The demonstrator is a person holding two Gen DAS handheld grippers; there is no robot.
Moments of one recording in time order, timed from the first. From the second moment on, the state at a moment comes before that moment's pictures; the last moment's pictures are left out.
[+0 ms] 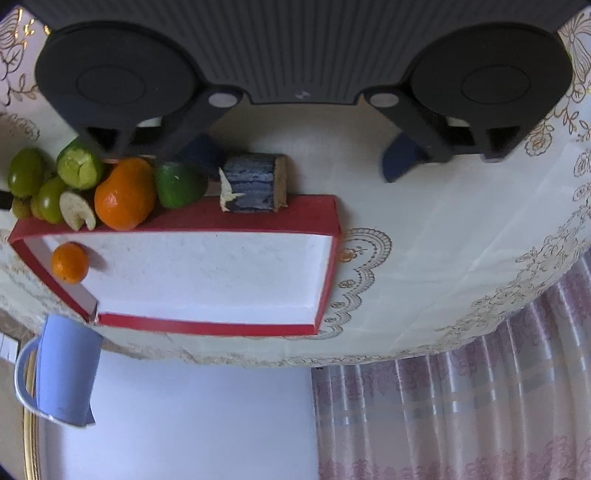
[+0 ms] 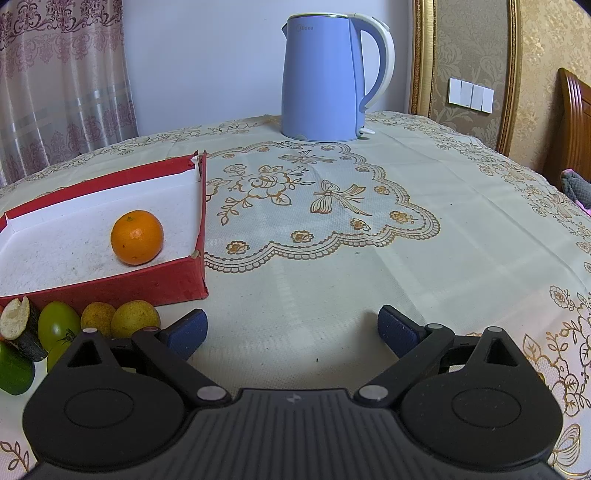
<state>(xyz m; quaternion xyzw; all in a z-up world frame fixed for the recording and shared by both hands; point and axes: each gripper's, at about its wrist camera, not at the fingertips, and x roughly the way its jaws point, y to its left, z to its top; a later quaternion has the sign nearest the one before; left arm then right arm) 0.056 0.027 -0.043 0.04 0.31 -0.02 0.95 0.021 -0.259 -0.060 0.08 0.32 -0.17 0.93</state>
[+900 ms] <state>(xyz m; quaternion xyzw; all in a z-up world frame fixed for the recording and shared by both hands) 0.064 0.009 0.000 0.04 0.26 -0.09 0.96 0.021 -0.259 -0.059 0.08 0.32 -0.17 0.93</state>
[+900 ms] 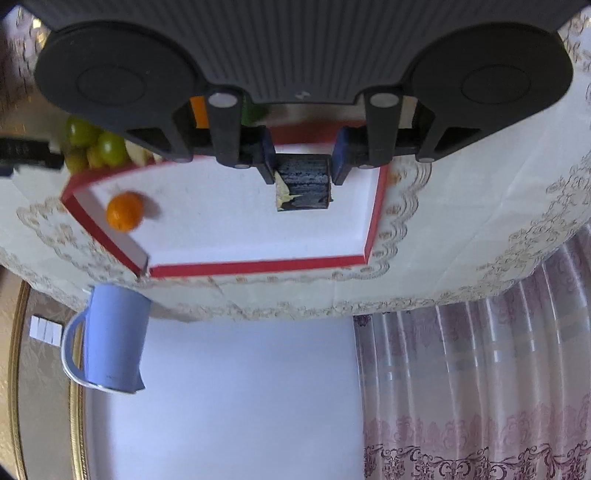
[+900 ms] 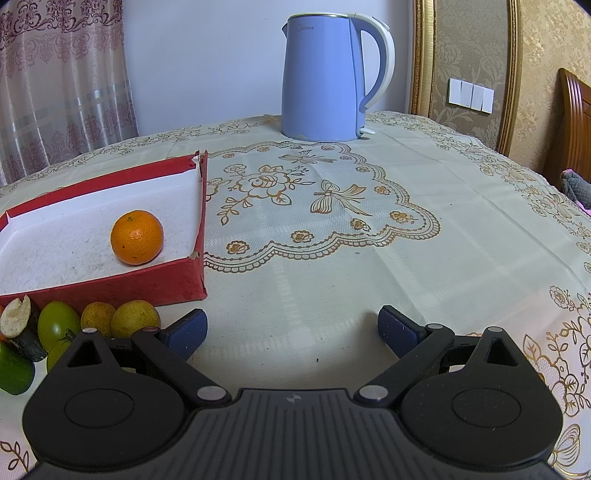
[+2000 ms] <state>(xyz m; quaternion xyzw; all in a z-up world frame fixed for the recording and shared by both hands) 0.097 0.023 -0.004 0.03 0.23 -0.05 0.97 0.022 -0.260 -0.060 0.08 0.32 -0.17 0.93</state>
